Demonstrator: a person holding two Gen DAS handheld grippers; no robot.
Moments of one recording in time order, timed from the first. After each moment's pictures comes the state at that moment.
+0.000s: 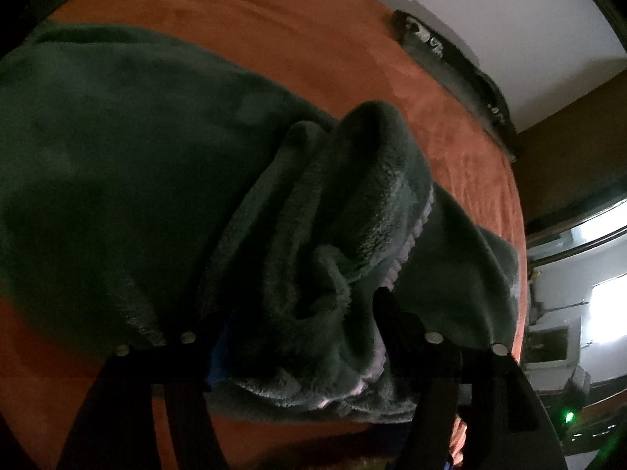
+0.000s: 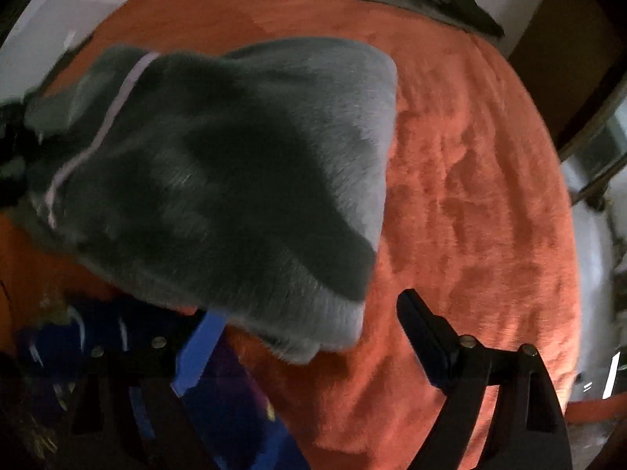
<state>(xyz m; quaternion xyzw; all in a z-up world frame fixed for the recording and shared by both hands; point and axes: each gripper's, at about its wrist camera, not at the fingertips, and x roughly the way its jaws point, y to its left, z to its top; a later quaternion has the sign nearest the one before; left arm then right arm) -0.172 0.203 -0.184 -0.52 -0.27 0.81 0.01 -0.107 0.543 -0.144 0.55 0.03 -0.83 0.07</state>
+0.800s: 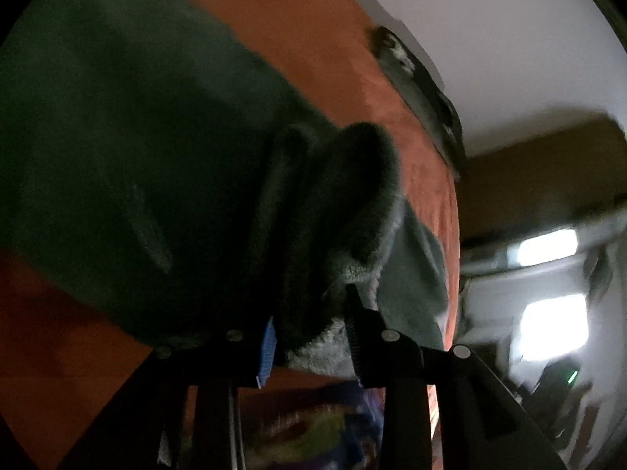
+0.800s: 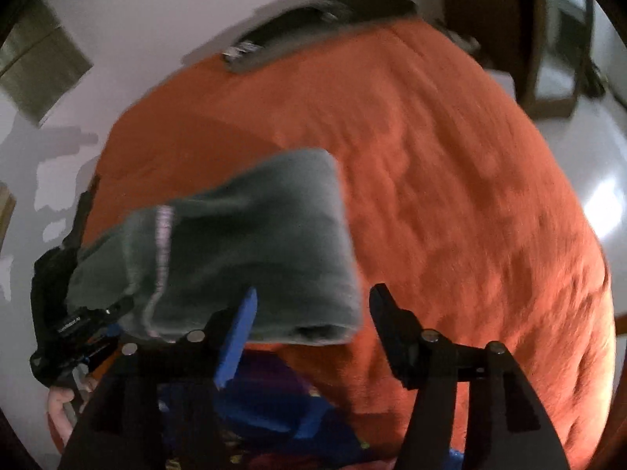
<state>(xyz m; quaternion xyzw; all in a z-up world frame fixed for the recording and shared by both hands) -0.120 0.182 -0.151 -0.49 -0.36 0.79 0.10 -0.102 0.589 -0.054 0.49 -0.15 -0.86 0.05</state>
